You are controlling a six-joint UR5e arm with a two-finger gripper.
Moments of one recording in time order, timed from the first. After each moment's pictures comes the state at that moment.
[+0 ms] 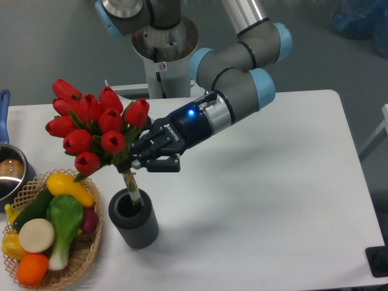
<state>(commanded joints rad) 2.55 -1.88 -1.81 -0.72 0.00 1.35</state>
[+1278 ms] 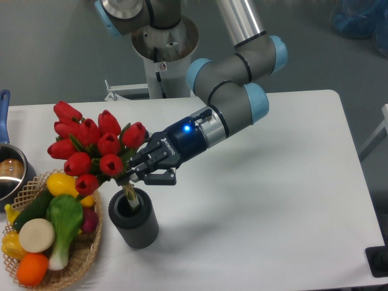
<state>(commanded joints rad) 2.53 -1.95 -1.80 -0.72 0.04 1.36</state>
